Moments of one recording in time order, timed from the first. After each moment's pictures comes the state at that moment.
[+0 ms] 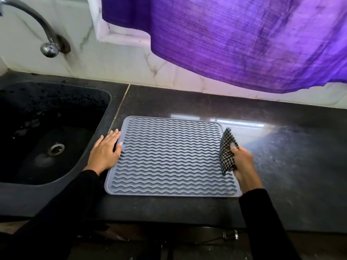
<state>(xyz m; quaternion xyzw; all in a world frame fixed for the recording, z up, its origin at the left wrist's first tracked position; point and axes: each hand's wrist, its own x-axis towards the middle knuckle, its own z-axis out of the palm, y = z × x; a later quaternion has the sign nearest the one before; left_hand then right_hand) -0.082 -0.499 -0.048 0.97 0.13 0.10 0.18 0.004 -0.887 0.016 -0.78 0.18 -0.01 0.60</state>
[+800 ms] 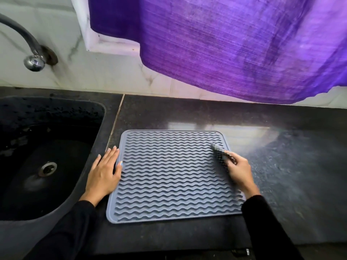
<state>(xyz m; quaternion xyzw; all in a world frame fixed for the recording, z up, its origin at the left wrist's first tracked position) -0.082 -0.495 -0.052 0.97 0.11 0.11 0.17 0.022 -0.876 0.001 -0.87 0.07 -0.03 0.50</state>
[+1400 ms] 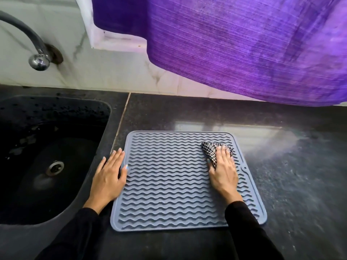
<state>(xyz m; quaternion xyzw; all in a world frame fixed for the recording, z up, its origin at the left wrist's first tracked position) -0.082 -0.493 -0.055 0.98 0.11 0.10 0.16 0.025 -0.817 -0.033 -0.99 -0.04 -0.02 0.14</state>
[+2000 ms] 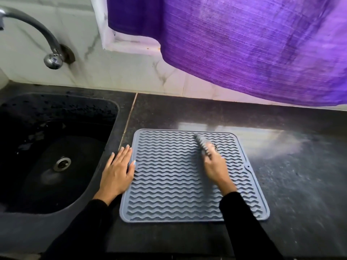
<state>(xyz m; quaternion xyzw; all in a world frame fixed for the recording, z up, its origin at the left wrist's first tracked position) -0.084 -0.495 -0.052 0.98 0.11 0.09 0.17 0.016 -0.774 -0.006 -0.94 -0.06 0.01 0.34</state>
